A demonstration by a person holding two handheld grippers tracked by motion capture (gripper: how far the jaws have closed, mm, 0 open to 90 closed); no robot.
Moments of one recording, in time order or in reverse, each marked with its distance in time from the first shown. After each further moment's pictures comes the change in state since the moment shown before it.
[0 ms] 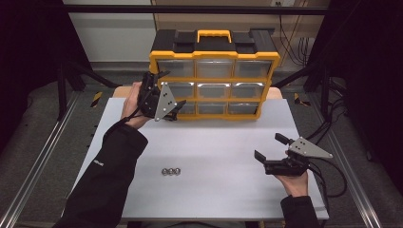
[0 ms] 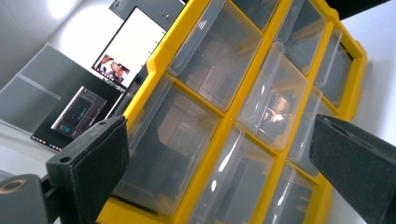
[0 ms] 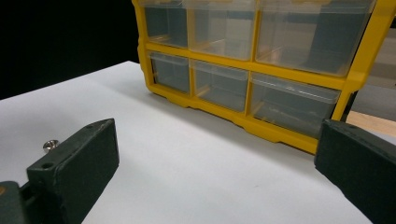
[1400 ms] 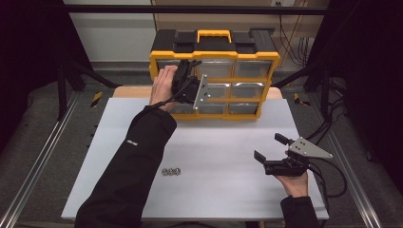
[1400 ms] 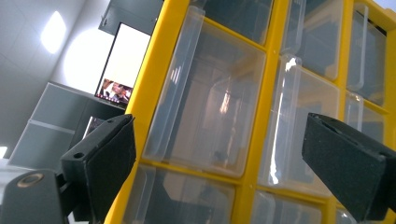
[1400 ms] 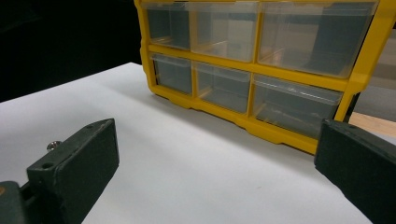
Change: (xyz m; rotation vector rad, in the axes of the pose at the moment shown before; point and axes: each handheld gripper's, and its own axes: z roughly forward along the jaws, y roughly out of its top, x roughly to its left) left arm -0.007 0.041 0.078 0.036 -0.017 0.239; right arm 0.001 0.000 0.000 -0.002 0.009 0.000
